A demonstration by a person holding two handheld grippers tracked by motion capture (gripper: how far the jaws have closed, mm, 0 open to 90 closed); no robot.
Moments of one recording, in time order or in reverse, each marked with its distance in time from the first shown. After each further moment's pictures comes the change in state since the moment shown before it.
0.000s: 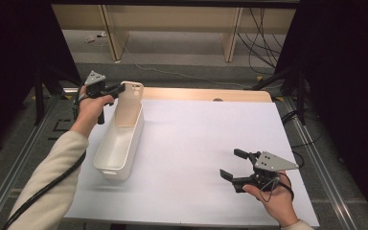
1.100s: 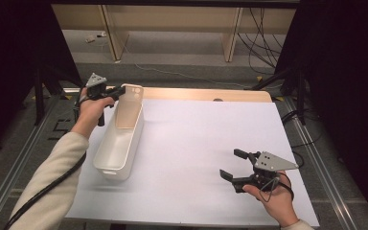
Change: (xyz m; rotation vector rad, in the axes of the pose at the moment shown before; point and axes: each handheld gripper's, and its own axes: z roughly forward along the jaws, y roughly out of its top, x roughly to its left) left arm 0.002 -0.007 0.003 0.026 -0.003 -0.005; right arm 0.002 0.000 0.000 0.017 0.001 0.019
